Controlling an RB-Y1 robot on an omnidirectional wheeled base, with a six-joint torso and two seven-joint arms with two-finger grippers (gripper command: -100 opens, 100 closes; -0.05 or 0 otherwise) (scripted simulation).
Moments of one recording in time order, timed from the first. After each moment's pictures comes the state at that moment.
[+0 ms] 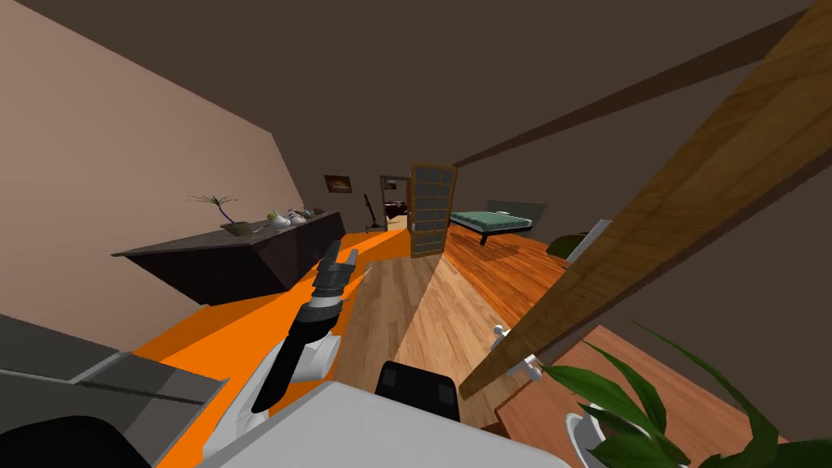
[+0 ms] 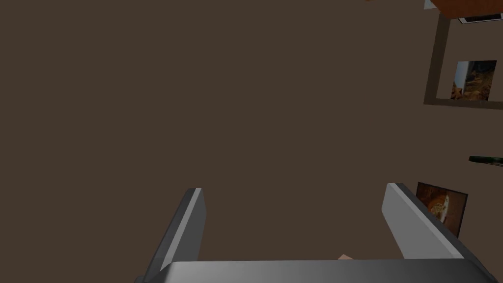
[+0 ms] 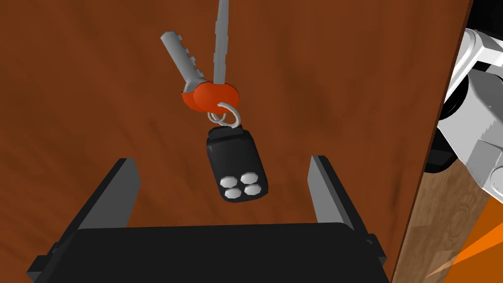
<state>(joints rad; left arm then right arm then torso) 0.55 0.04 0.07 -2.38 -0.11 -0.45 0.14 0.39 -0.97 0.73 -0.44 0.52 -0.68 0.37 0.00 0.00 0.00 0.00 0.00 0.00</state>
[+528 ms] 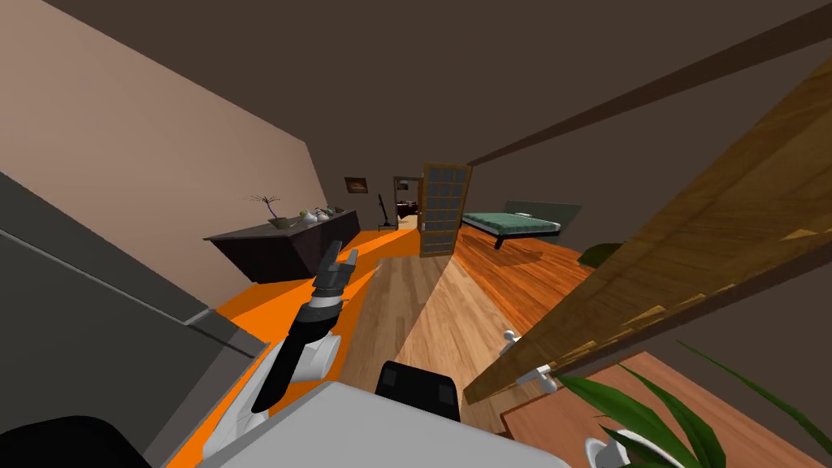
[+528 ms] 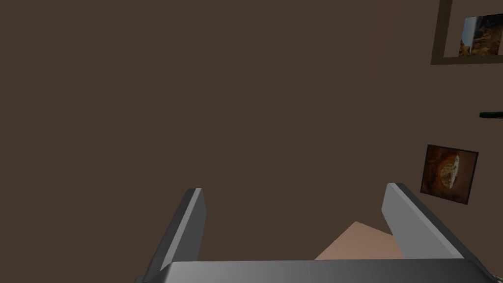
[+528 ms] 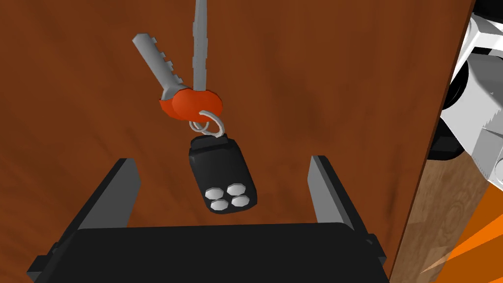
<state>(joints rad) 0.55 0.04 0.07 -2.38 -0.11 -0.45 0.14 0.49 -0.91 0.58 -0.47 0.57 -0.66 0.35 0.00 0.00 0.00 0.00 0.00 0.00</state>
